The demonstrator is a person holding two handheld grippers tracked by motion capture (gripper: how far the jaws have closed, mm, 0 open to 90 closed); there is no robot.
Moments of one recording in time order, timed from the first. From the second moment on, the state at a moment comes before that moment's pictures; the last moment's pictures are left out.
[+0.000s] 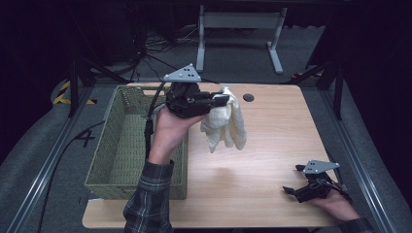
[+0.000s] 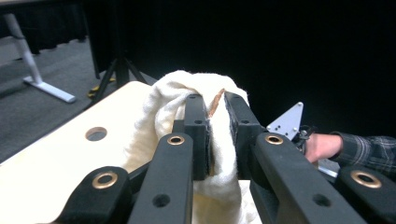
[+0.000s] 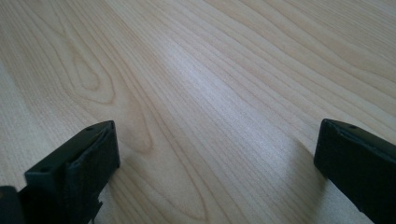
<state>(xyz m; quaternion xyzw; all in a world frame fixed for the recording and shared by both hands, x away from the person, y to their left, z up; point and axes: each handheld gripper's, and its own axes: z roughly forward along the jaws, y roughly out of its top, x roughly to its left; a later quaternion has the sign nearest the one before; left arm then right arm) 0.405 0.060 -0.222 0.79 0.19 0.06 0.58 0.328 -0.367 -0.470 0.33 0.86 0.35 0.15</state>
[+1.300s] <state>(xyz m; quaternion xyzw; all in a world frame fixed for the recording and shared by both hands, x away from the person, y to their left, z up) 0.398 -0.061 -0.303 0.85 0.12 -0.04 0.51 0.328 -0.367 -0.470 0.33 0.87 0.35 0.15</state>
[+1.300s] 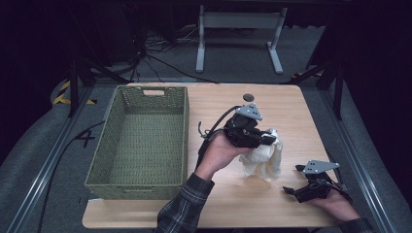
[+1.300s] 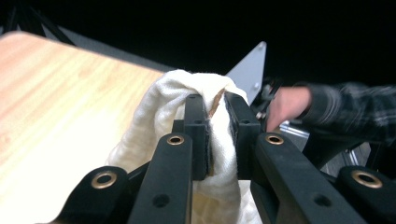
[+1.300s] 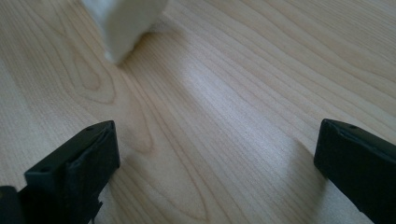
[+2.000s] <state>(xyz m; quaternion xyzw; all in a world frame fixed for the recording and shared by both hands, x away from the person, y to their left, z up) 0.429 -0.071 -0.378 0.89 0.18 0.00 0.42 0.328 -0.367 -0.470 0.33 0.87 0.35 0.15</state>
